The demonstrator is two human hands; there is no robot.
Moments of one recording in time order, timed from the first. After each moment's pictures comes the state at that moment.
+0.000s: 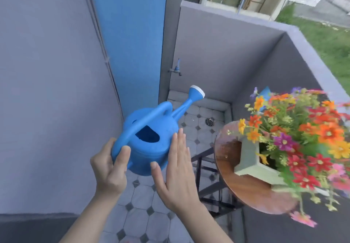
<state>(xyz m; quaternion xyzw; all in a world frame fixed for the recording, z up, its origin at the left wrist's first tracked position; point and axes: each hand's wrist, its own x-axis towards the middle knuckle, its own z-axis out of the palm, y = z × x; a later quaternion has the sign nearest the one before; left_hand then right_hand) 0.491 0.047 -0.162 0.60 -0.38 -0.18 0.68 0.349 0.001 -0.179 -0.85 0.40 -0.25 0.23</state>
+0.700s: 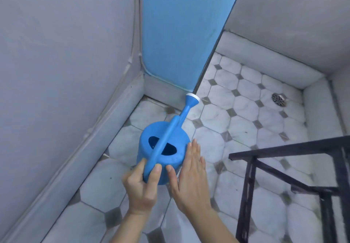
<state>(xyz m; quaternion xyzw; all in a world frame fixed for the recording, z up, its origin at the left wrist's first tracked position) 0.497 0.001 -0.780 0.70 -0.28 -0.10 0.65 0.404 -0.073 -0.789 -0.87 0.43 -0.14 0.19</state>
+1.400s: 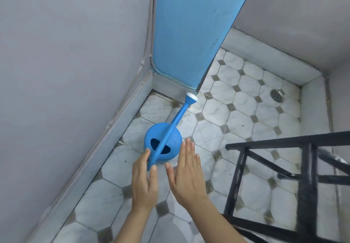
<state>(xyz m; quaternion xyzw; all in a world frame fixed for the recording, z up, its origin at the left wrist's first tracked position) 0.481 0.048 -0.773 0.79 -0.25 -0.16 0.53 0.401 -0.038 -0.734 -0.89 0.40 0.01 0.23</state>
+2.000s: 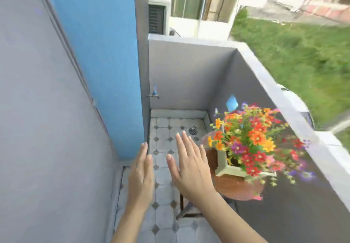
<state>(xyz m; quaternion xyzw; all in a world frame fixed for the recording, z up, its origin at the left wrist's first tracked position) 0.459 0.018 -0.096 0.67 -0.45 -0.28 0.52 0.333 -0.022 -0.053 -0.81 0.55 -0.19 0.08</state>
